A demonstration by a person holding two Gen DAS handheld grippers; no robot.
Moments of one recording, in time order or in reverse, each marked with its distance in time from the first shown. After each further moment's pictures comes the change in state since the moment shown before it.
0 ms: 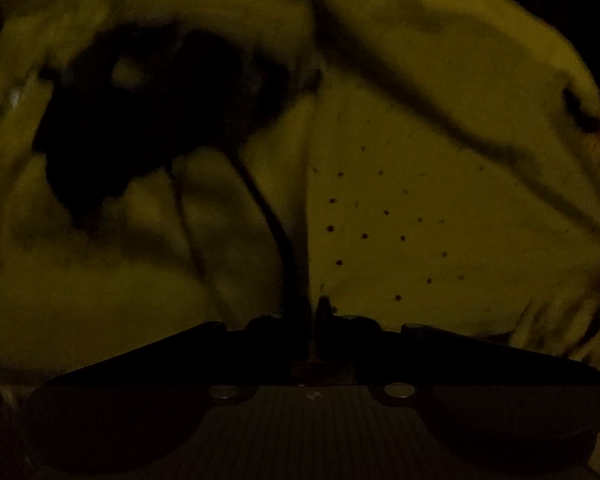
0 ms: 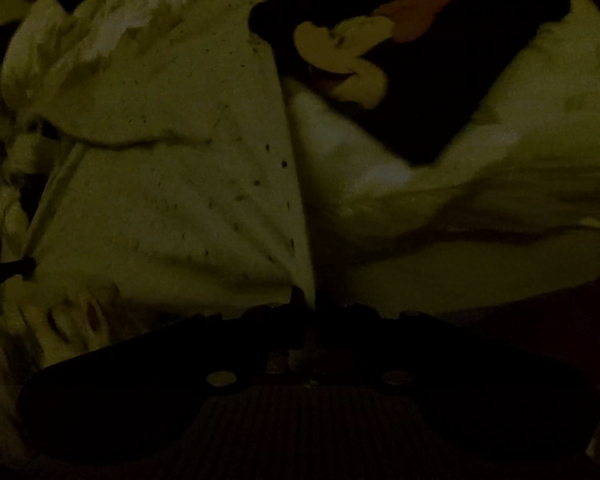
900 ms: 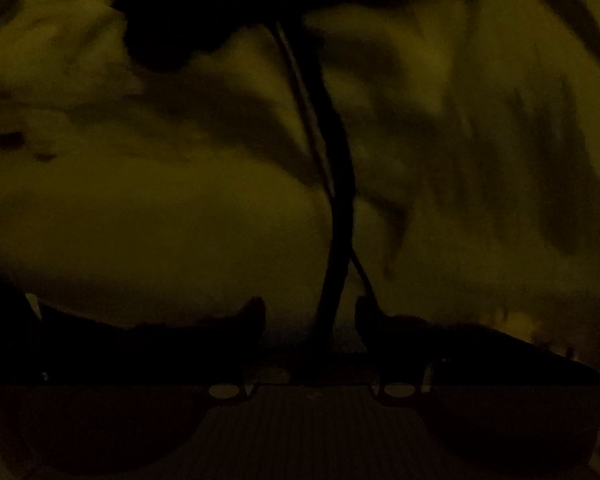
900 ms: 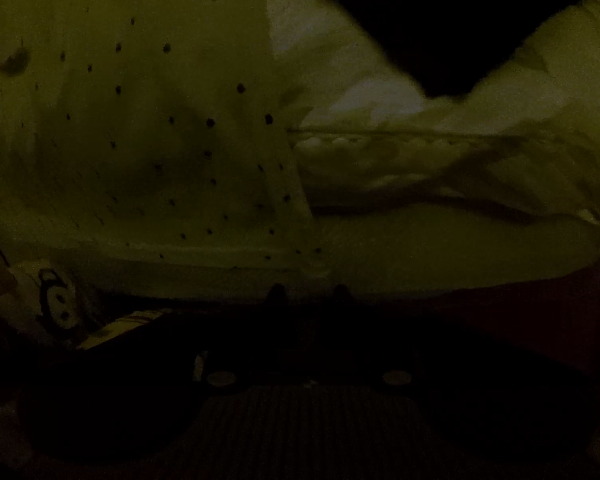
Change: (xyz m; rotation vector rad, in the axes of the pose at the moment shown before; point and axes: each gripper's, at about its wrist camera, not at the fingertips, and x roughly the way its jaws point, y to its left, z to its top) left arm 0.066 0.045 -0.037 -0.208 0.077 0.245; right arm 0.109 0.033 0.019 -0.051 0.200 -0.270
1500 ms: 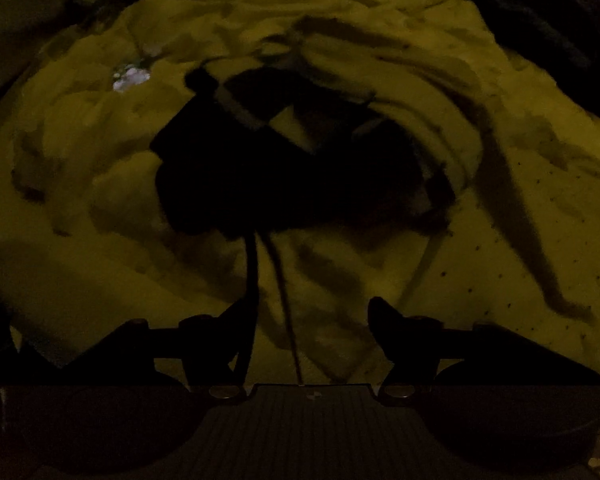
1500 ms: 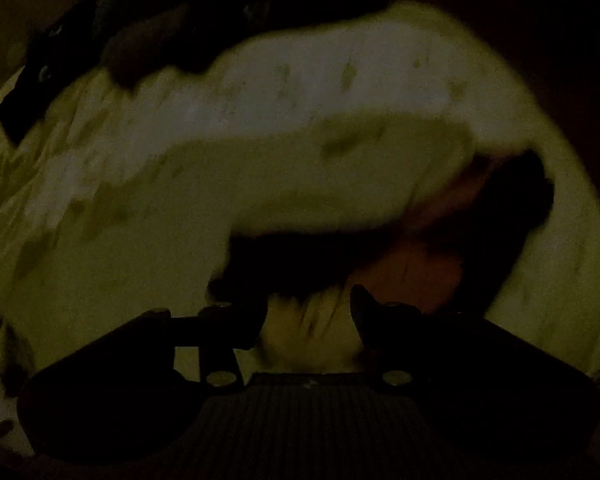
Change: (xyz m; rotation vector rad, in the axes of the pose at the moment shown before) left arm -0.076 0.005 0.069 -0.167 -0.267 -0.105; right arm -0.131 -0.059 0.134 0.221 -0.509 0.128
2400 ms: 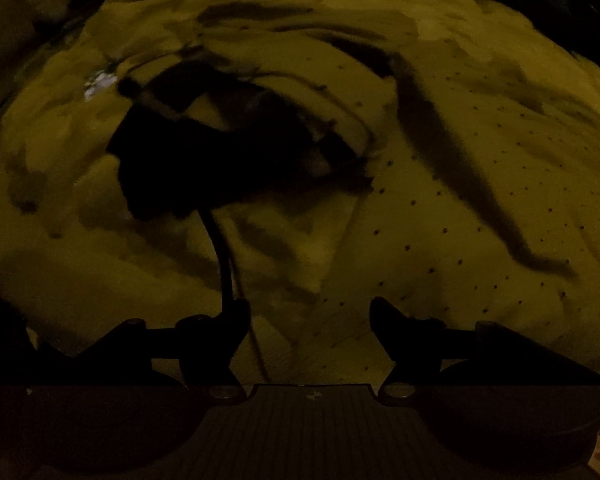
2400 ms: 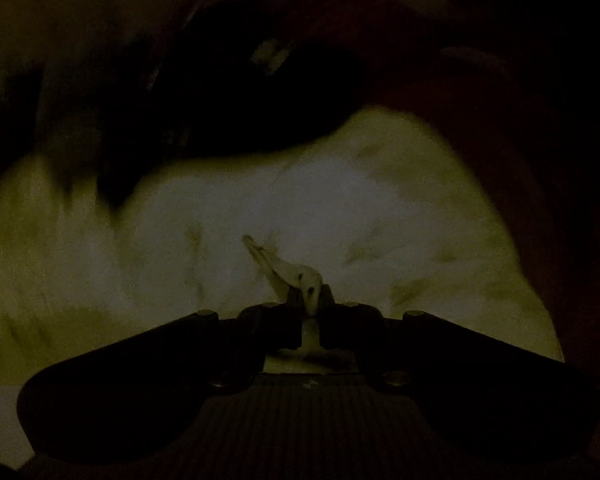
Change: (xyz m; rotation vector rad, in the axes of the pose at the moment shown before) left arm -0.005 -0.072 0.001 0.110 0.113 0.055; right arm 0.021 -0.087 0.134 0.026 -0.212 -0.044
